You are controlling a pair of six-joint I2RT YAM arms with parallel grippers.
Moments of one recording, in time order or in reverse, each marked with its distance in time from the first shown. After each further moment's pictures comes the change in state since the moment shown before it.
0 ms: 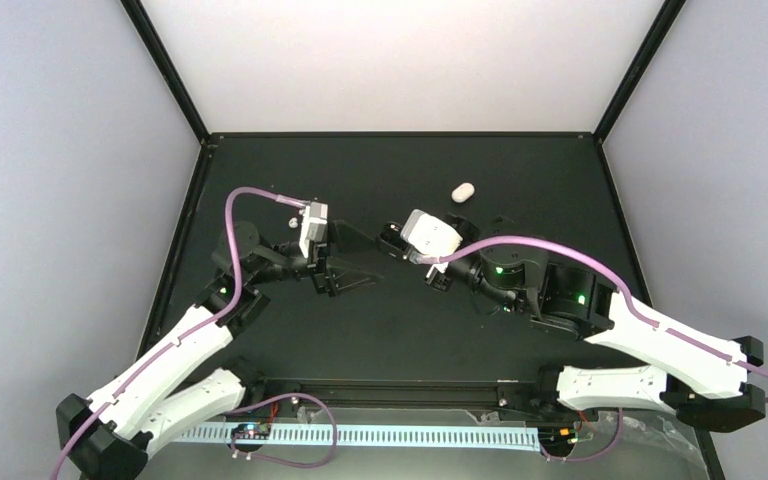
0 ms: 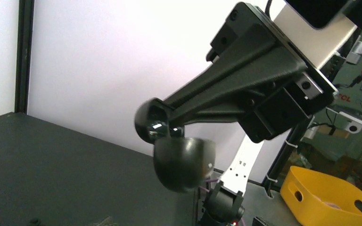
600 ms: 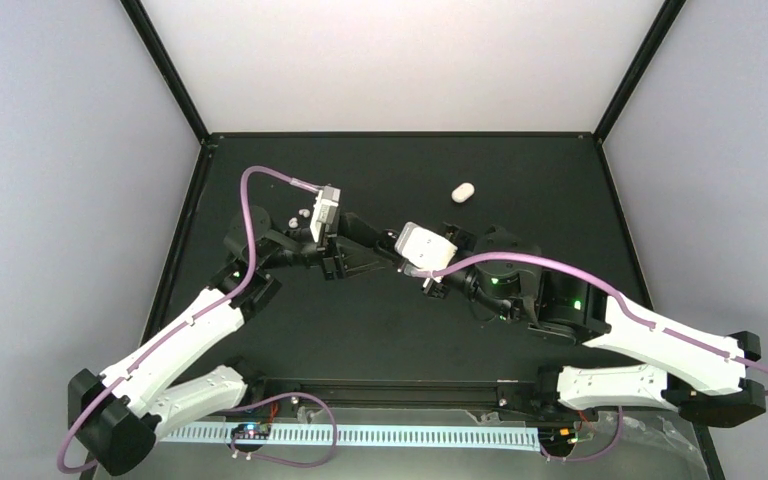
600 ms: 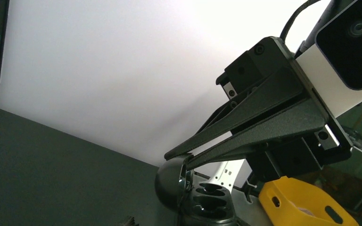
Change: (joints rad) left arm 0.000 0.134 0.075 0.082 0.048 -0.108; right arm 0.059 -0.008 -0.027 0.012 0.057 -0.058
